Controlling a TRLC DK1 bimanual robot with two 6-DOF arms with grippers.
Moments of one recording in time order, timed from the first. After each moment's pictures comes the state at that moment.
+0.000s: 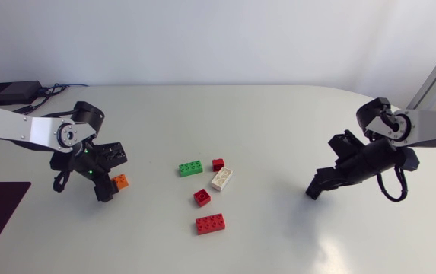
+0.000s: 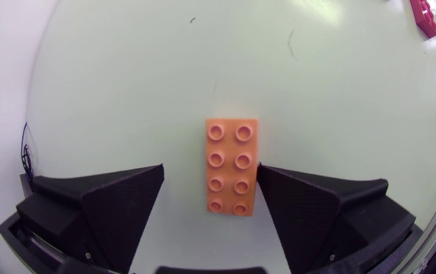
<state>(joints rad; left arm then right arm) -0.06 1.77 0.92 -0.39 -0.10 0.99 -0.07 1.62 0.92 -0.58 -0.31 -0.33</state>
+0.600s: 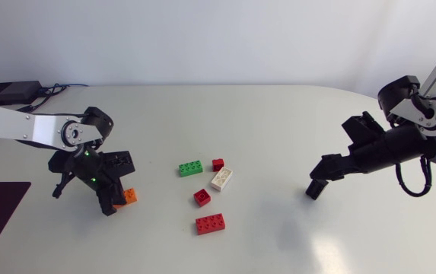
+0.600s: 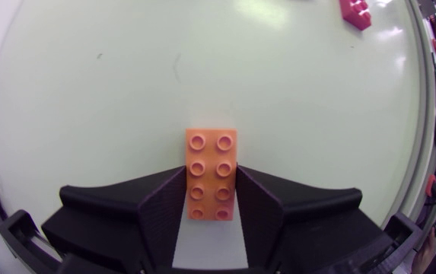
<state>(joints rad) -0.12 1.73 0.93 -0.66 0.10 0.98 -0.07 1.43 0.94 -0.67 -0.40 -0.33</state>
